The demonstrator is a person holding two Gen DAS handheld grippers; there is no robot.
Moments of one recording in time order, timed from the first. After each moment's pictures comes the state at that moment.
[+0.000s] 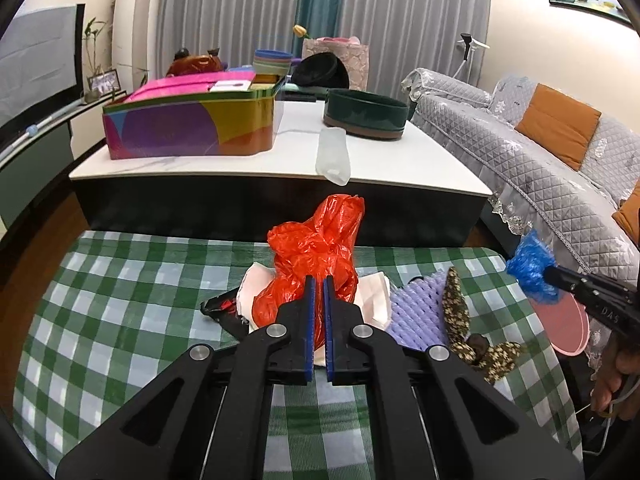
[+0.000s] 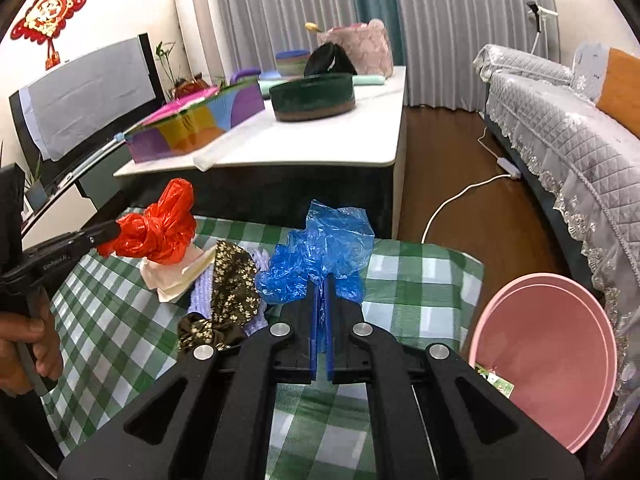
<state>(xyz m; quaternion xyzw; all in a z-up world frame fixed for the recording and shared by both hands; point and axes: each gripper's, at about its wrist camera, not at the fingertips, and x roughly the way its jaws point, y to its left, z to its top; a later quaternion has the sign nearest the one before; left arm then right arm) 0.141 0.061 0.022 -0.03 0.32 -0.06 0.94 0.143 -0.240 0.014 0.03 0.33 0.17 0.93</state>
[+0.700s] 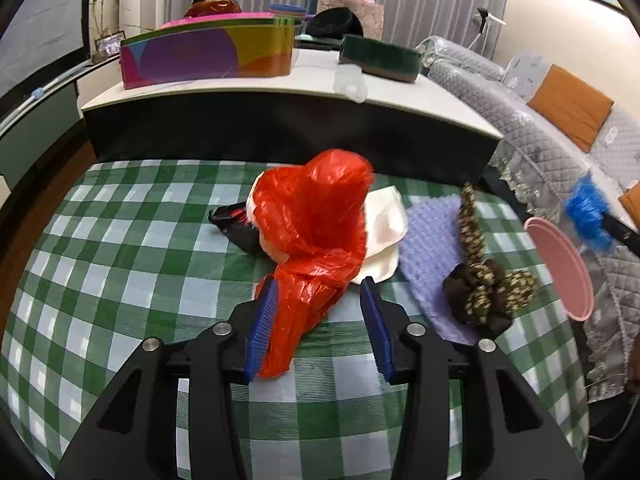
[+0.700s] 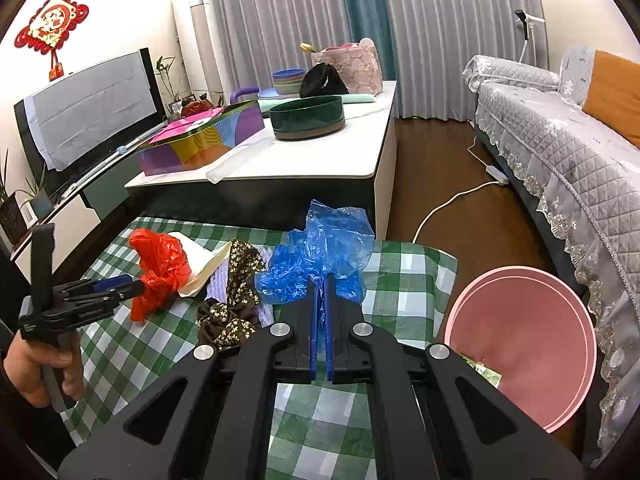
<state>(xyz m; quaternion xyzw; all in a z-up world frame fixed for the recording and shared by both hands) 0.117 0.069 -0.027 -0.05 0.39 -0.04 0.92 0.102 -0.262 0.031 0.04 0.31 0.16 0.94</state>
